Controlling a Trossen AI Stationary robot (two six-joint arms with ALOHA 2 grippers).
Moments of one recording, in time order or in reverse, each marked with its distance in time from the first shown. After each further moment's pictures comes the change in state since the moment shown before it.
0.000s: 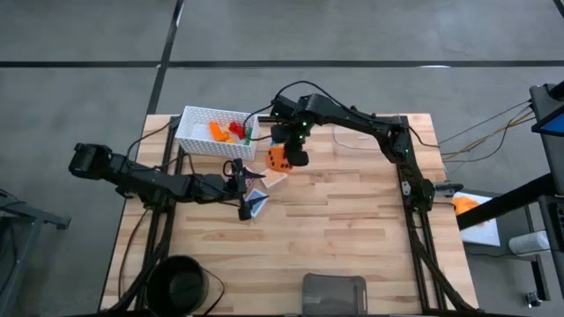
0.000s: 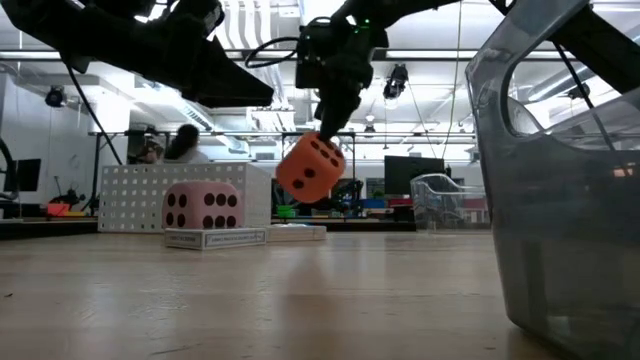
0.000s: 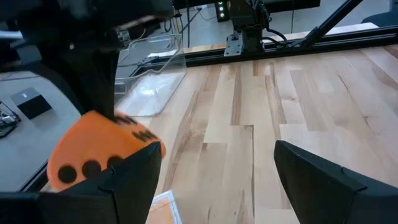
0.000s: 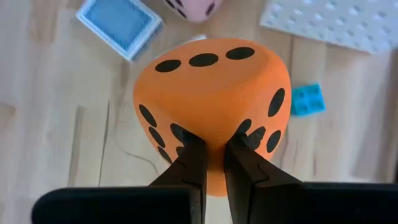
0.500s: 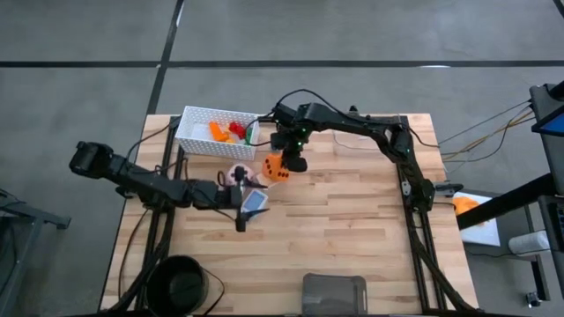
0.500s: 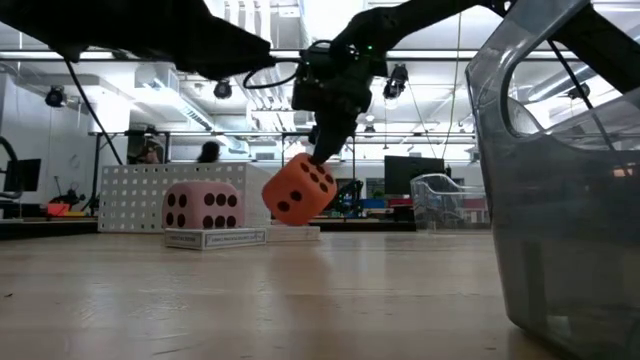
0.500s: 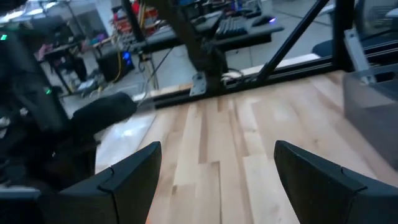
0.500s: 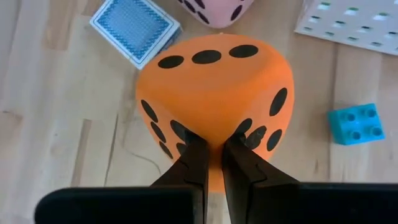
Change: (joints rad) left arm -0.095 0.000 0.000 0.134 0.053 0.108; right arm -0.003 -0.012 -0.203 0.203 -0.128 -0.009
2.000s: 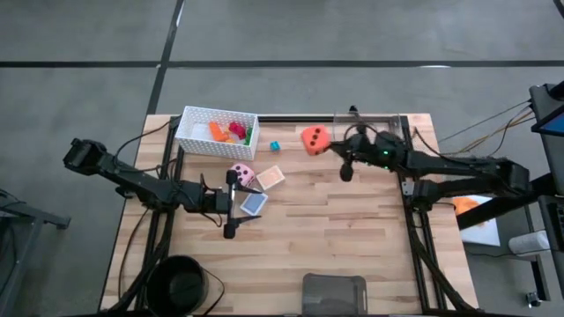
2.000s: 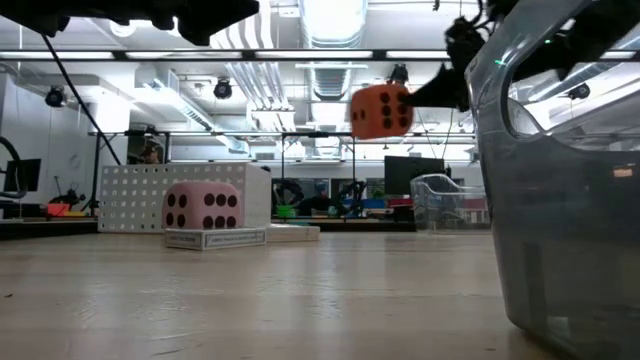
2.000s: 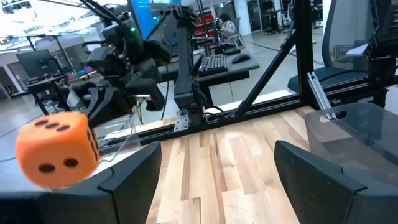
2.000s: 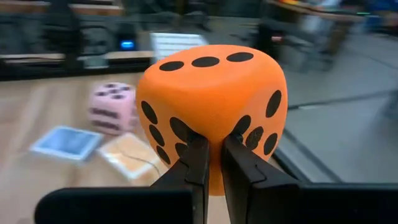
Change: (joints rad) left arm -0.095 -0.122 0.000 -0.001 0.000 0.028; right arm 0.037 -1.177 -1.480 1.335 0.456 0.377
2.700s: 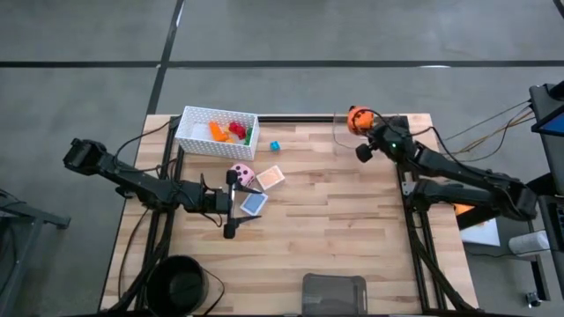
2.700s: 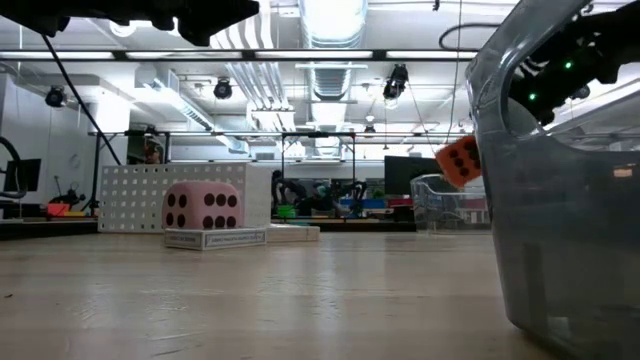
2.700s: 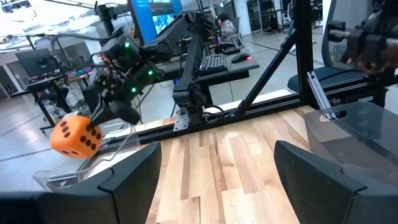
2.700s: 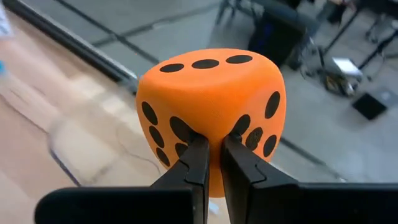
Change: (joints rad) left arm 0.000 0.000 0.000 -0.002 0.000 -0.002; right arm -0.248 -0.219 -0.080 -0.399 0.441 0.040
